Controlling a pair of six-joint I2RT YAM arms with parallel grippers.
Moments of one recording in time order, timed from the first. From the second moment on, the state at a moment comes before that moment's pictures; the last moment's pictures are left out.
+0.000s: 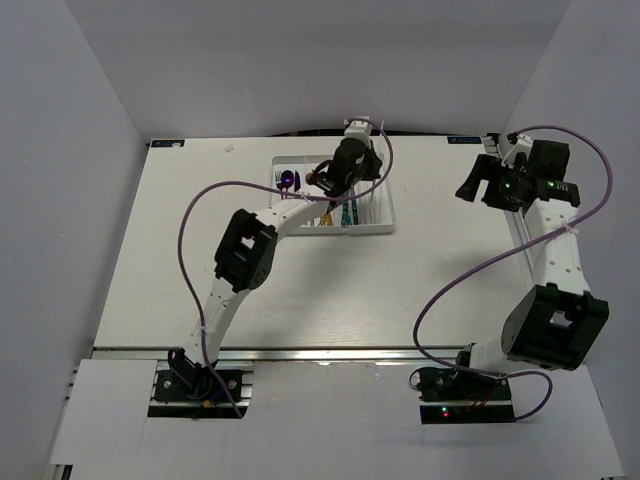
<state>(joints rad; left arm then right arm) -0.70 2.36 2.04 0.10 -0.10 -0.44 -0.23 1.46 1.36 -0.67 -0.44 0.05</state>
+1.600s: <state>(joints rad) -0.66 2.52 1.95 0.27 -0.07 -0.68 -0.26 1.34 1.24 -0.73 -0.44 -0.02</state>
